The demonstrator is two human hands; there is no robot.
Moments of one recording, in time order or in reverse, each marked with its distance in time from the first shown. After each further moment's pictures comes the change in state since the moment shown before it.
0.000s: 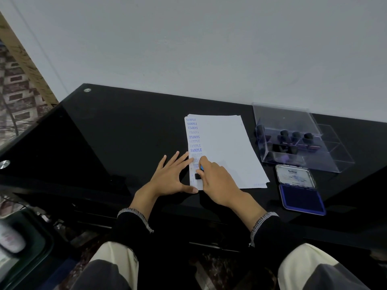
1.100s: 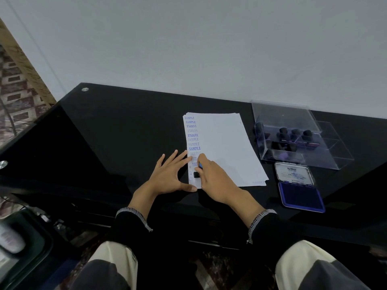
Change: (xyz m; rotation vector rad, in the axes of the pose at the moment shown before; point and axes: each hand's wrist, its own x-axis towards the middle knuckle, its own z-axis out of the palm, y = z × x) left_hand 0.001 0.002 -0.001 0.004 0.002 -0.016; right_hand 0.002 0.003 0.004 0.163 -0.031 0.026
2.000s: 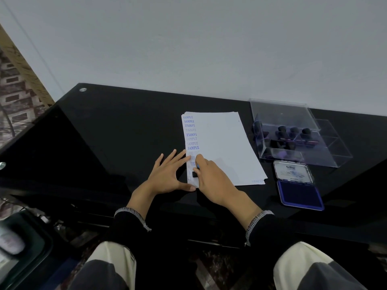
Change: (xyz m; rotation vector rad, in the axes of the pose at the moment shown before) left_hand -0.001 0.001 0.000 -0.036 0.022 0.005; right_hand -0.002 -0.001 0.005 -0.076 0.032 -0.020
